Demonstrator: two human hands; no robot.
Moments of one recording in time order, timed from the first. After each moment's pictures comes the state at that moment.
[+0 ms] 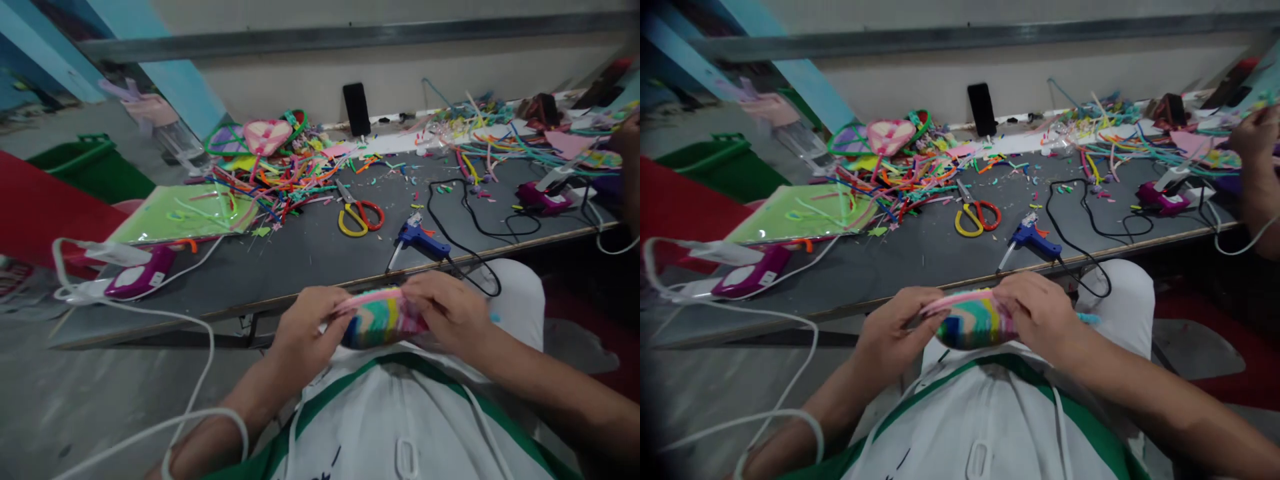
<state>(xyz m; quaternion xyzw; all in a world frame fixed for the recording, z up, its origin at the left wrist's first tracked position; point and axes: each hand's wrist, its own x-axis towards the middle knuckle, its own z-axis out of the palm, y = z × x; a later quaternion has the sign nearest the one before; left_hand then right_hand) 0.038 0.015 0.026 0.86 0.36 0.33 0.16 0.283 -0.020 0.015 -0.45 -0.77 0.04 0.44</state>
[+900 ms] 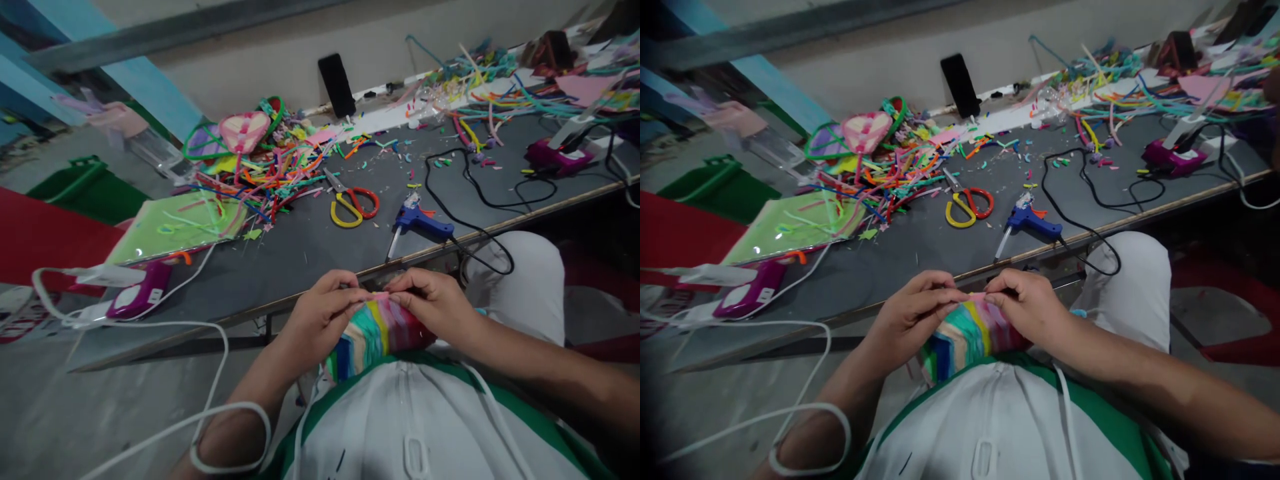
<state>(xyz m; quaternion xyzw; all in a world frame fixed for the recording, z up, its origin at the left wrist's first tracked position) 0.048 0.040 0.022 0.90 0.29 0.21 0.26 0.264 -0.013 -0.012 -0.54 -0.64 0.32 0.45</state>
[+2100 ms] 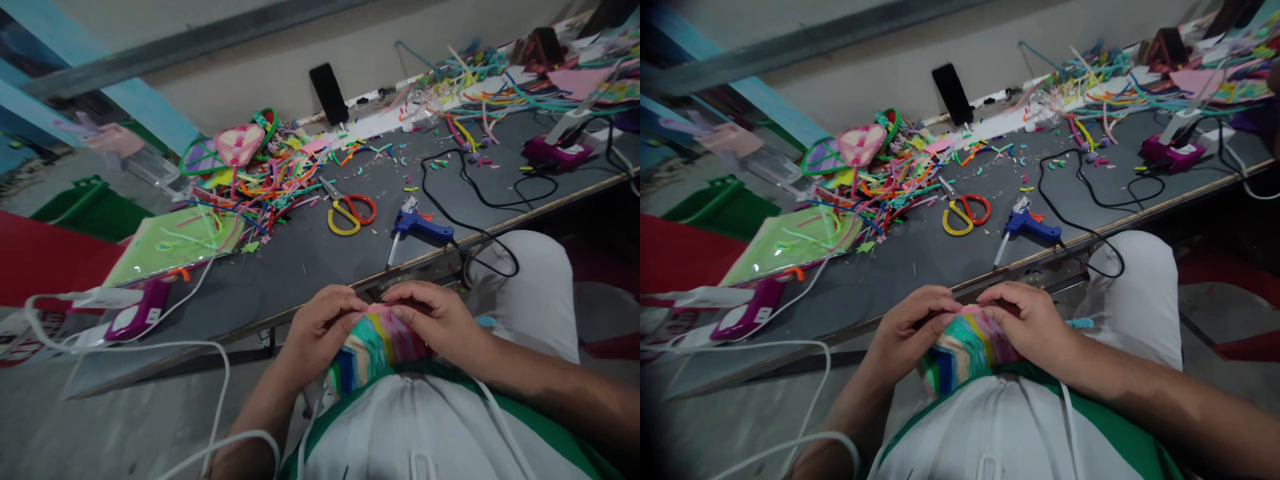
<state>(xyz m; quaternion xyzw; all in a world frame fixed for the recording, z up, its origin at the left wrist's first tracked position) 0.049 0.043 0.010 0.86 0.29 0.29 0.31 0.258 -0.020 -0.014 -0.51 -0.60 0.38 0.48</state>
